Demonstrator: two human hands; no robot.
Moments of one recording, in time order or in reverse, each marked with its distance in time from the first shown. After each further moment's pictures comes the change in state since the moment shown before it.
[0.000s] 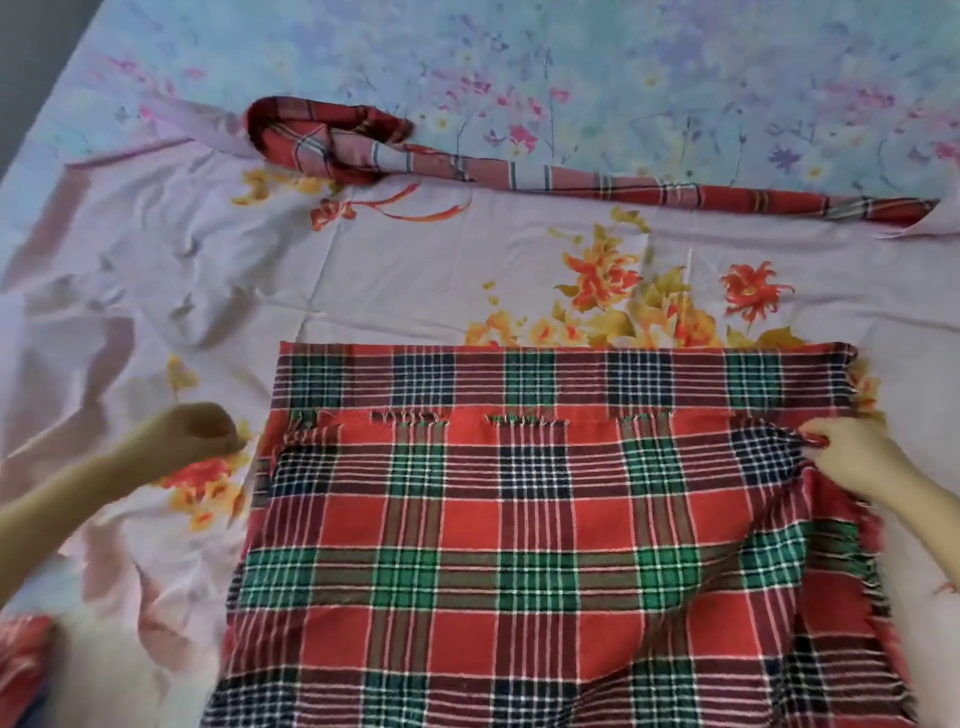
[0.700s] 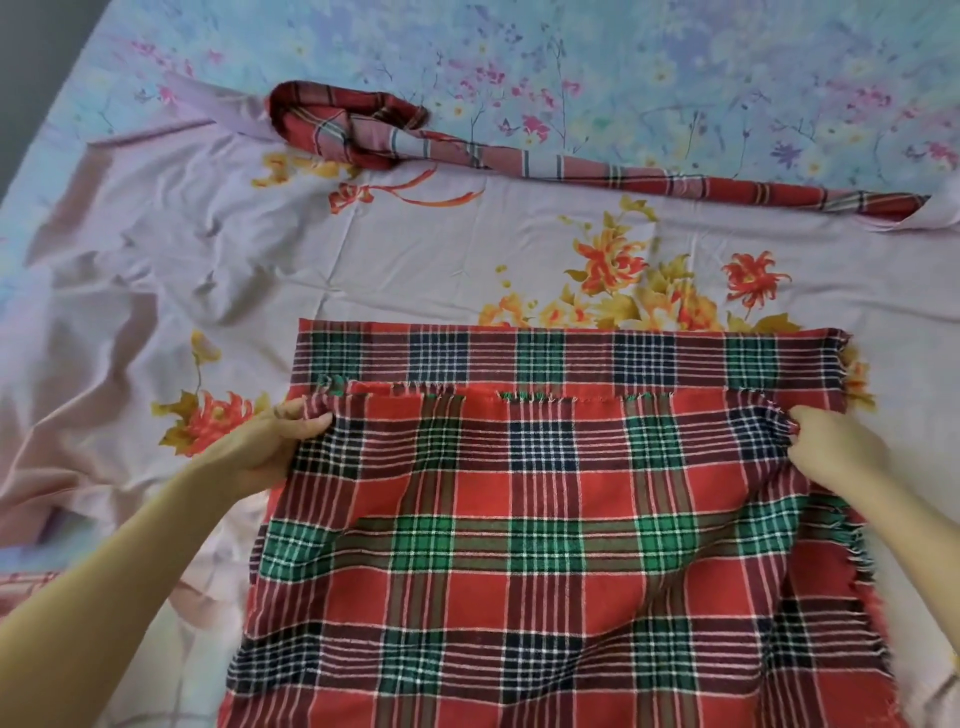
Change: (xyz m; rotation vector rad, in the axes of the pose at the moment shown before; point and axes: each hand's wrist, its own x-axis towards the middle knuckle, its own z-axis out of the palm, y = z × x) left_hand -0.082 0.091 0.053 -1.053 -0.367 0.016; right_hand -0.036 -0.027 0.005 -0.225 0.045 0.114
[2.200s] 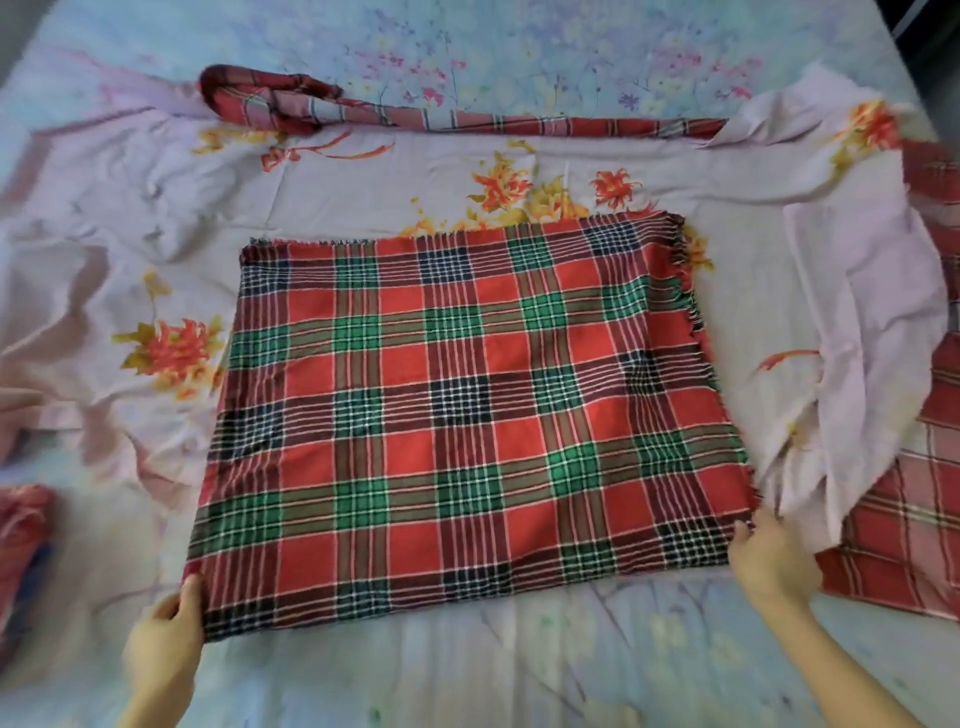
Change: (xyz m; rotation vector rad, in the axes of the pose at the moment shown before) left_hand -0.158 -0.289 -0.048 0.654 0.992 0.037; right_hand -0.266 0.121 0.181 0.441 0.126 0.412
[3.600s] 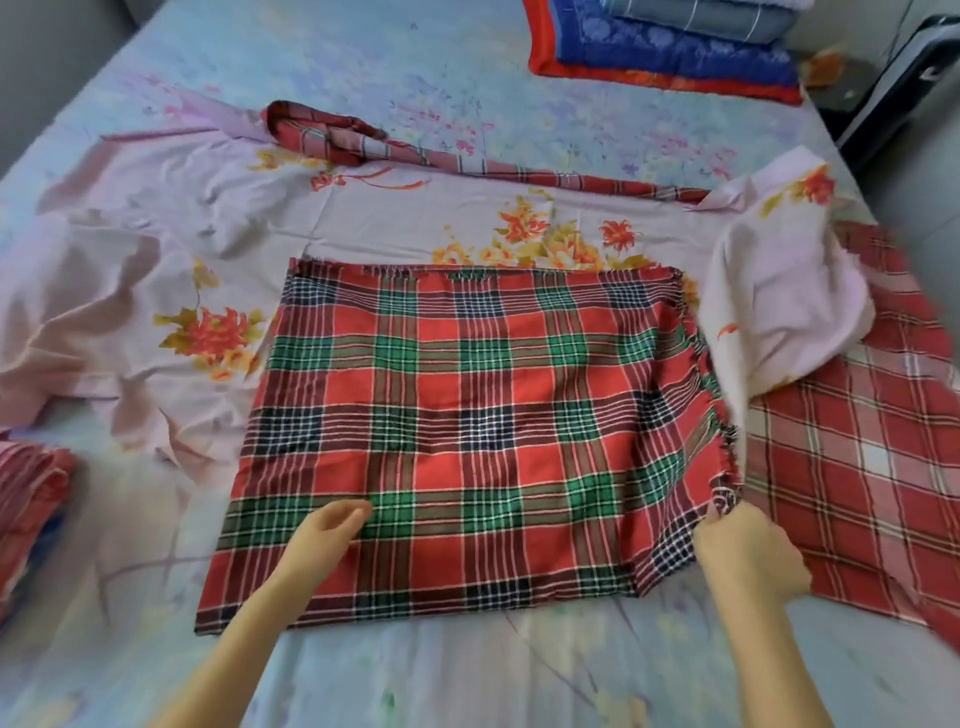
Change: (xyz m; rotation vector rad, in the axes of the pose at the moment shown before) left_hand -0.048 0.062 0.034 -0.239 -0.698 0.382; right_hand -0.136 -0.087 -0.077 -0.012 0.039 0.113
